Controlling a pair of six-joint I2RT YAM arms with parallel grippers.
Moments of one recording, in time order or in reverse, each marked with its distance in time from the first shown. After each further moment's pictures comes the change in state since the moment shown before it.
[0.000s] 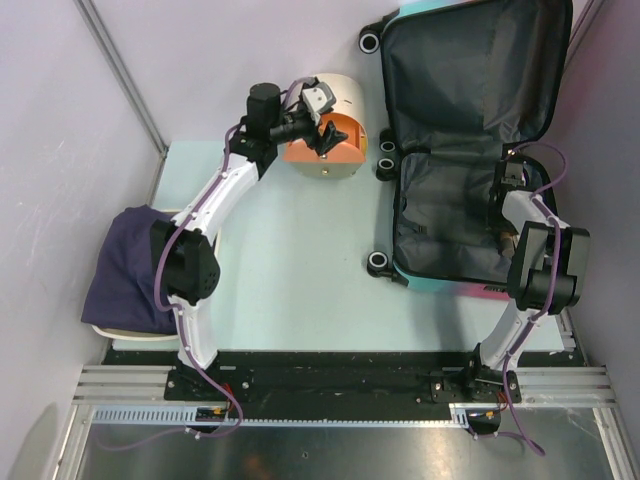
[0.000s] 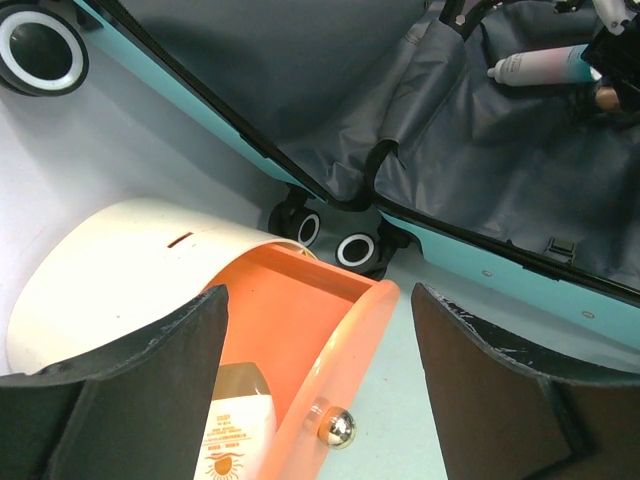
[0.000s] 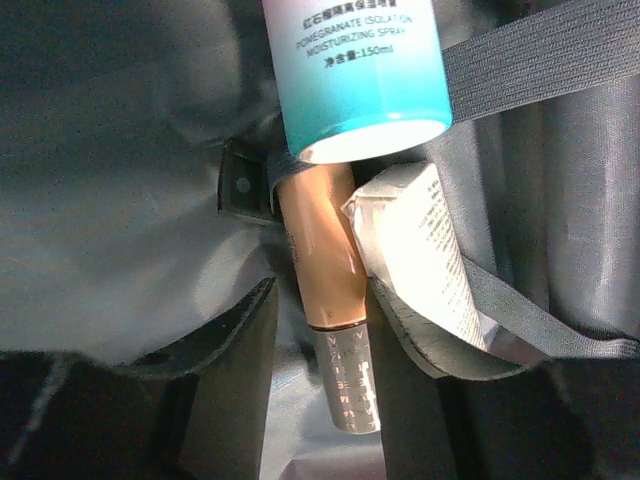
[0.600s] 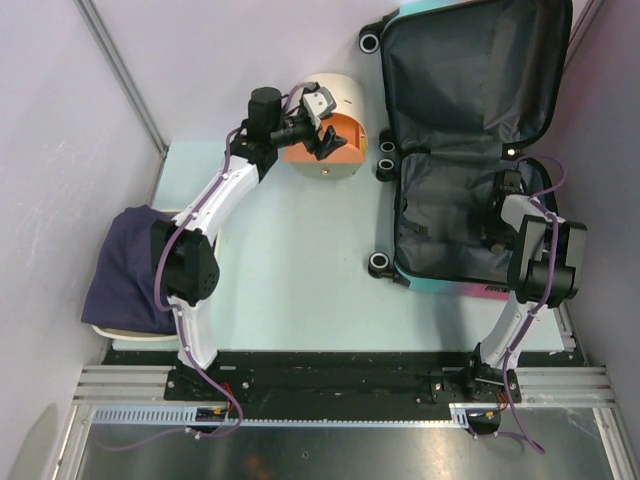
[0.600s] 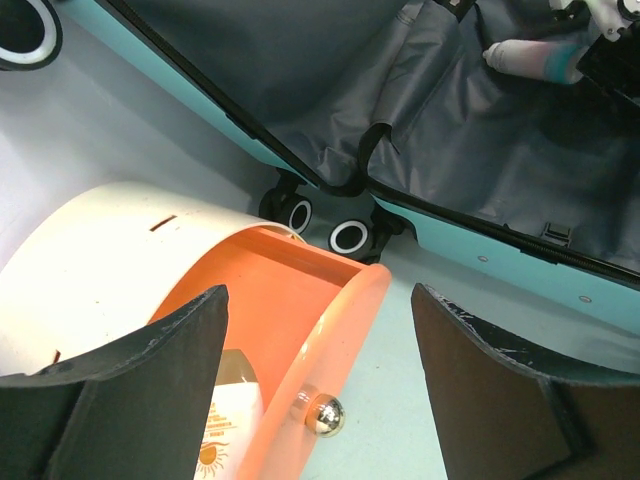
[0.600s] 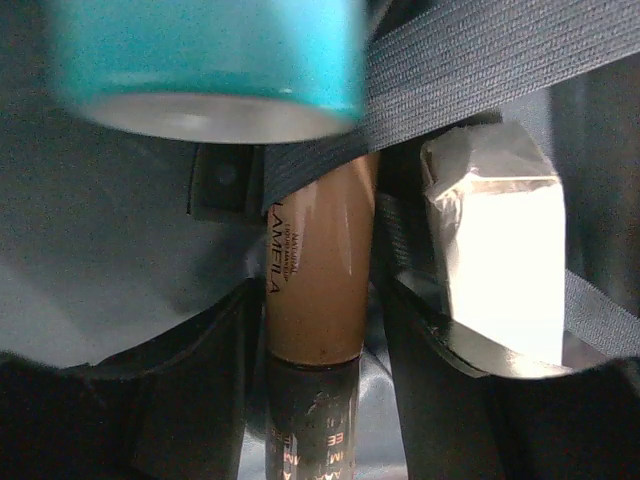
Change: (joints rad) left arm 0.000 -0.006 -0.034 0.001 0.000 0.014; right arm -0.018 0.070 -0.038 0.011 -0.012 0.041
